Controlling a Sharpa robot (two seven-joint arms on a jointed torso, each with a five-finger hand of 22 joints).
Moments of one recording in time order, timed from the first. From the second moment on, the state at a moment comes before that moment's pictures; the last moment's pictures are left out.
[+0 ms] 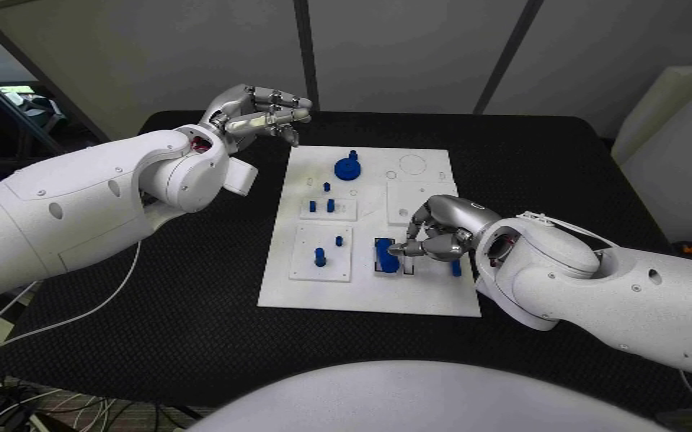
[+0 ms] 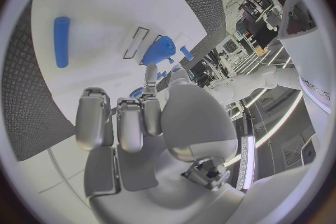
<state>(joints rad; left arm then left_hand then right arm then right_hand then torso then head) 1.15 -0.82 0.06 1.40 -0.24 -0.16 0.26 1.39 -0.12 0.39 0.00 0.22 0.97 0.19 0.16 0.08 1.02 0.12 0.31 0.14 1.11 0.03 0.91 0.41 0.19 1.09 0.13 0.41 1.05 0.96 -0.98 0.00 1.91 -1.48 -0.33 -0.51 1.24 0.03 -0.26 0.25 0.32 1.07 0.02 0.48 0.55 1.47 -0.04 1.38 1.31 1.47 -0.10 1.54 1.31 0.07 1.43 0.02 1.42 1.31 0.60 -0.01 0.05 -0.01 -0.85</state>
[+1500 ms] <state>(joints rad) 1.15 -0.82 0.05 1.40 -0.24 -0.16 0.26 1.39 -0.12 0.39 0.00 0.22 0.97 0.19 0.16 0.08 1.02 0.12 0.32 0.14 1.11 0.03 0.91 0.41 0.19 1.09 0.13 0.41 1.05 0.95 -0.87 0.00 1.82 -1.50 -0.27 -0.53 1.34 0.06 -0.24 0.21 0.29 1.07 0.02 0.48 0.56 1.47 -0.04 1.38 1.38 1.47 -0.10 1.54 1.31 0.07 1.43 0.01 1.42 1.31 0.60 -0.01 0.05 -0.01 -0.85</state>
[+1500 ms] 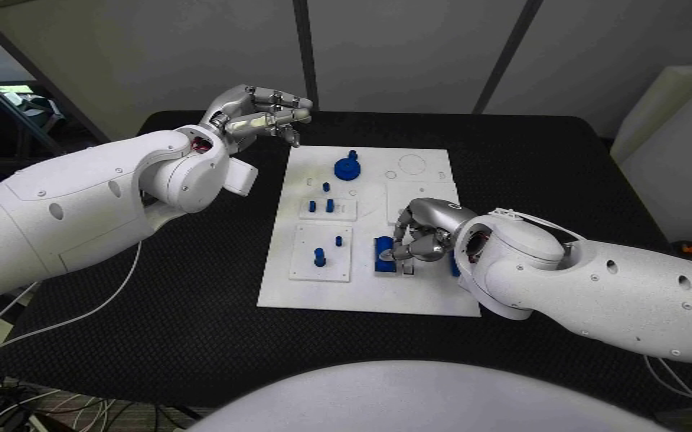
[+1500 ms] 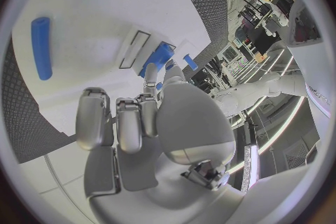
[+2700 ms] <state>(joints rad) 1.15 -0.82 0.05 1.40 -0.24 -0.16 0.26 1.39 -0.12 0.39 0.00 0.22 0.97 0.19 0.17 0.08 1.02 0.12 0.32 0.14 1.11 0.03 0.90 0.41 0.19 1.09 0.13 0.41 1.04 0.91 -1.17 0.00 1.88 -1.36 -0.41 -0.39 1.37 0.05 -0.30 0.27 0.42 1.01 0.08 0.28 0.46 1.41 0.01 1.20 1.28 1.47 -0.06 1.48 1.31 0.07 1.37 0.05 1.32 1.27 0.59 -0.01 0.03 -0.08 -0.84</state>
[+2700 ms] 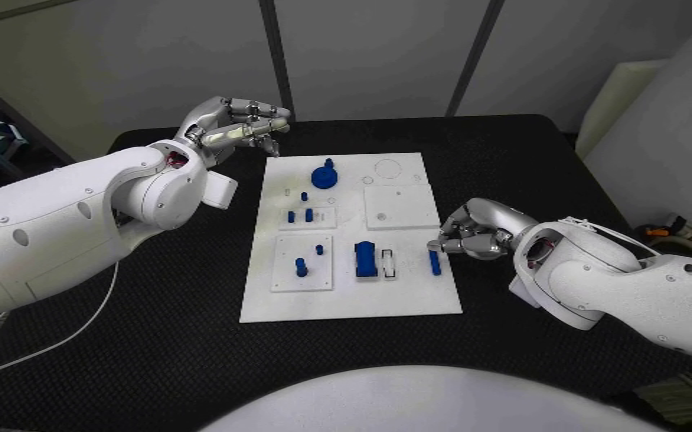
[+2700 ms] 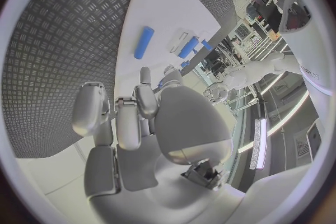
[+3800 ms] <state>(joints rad) 1.15 -0.83 0.05 1.40 -0.24 -0.16 0.27 1.39 -0.12 0.39 0.00 0.22 0.97 0.19 0.17 0.08 1.02 0.12 0.32 0.14 1.11 0.03 0.90 0.41 0.19 1.09 0.13 0.41 1.04 0.86 -1.09 0.01 1.85 -1.59 -0.33 -0.54 1.42 0.01 -0.30 0.24 0.40 1.04 0.07 0.27 0.48 1.42 0.01 1.21 1.28 1.47 -0.06 1.50 1.31 0.07 1.39 0.05 1.35 1.30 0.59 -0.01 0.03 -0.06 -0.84</state>
